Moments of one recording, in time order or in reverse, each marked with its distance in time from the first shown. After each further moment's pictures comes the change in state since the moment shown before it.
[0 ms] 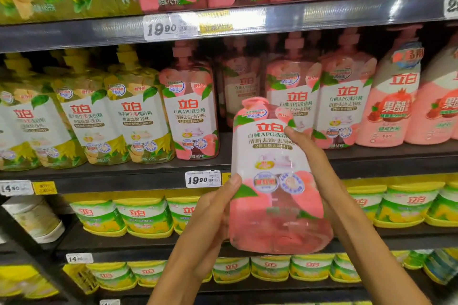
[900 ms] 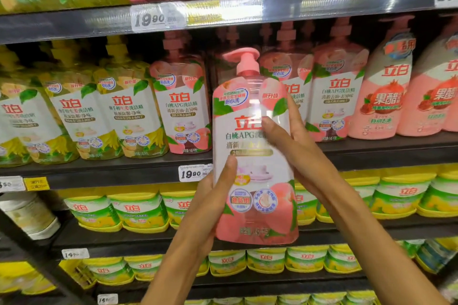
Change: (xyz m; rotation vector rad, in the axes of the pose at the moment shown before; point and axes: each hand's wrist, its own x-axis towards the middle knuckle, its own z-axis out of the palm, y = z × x) left_hand 0.018 -0.010 0.005 0.059 -0.004 0.111; right_hand 0.003 -0.005 0.005 -0.406 -0.069 -0.177
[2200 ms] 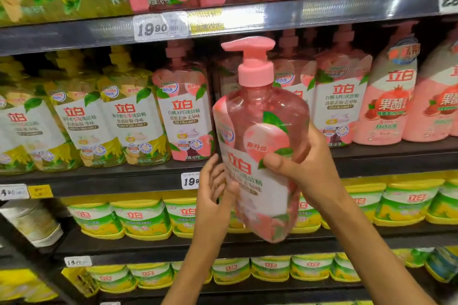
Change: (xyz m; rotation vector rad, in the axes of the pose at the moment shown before) left_hand 0.018 -0.030 -0.008 0.174 0.259 0.283; right_hand -0.009 -0.001 0.001 -0.052 0.027 -0.303
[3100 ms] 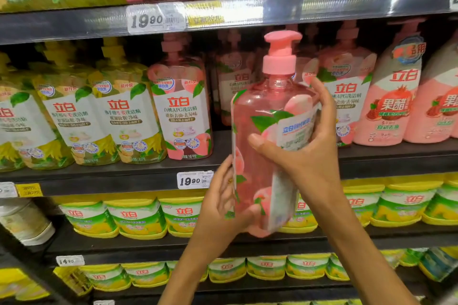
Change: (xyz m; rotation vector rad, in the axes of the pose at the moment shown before) left_hand 0.001 -0.003 0.000 0.018 -0.233 -0.024; right_hand 0.005 -0.008 0.011 -0.225 0.296 -0.023
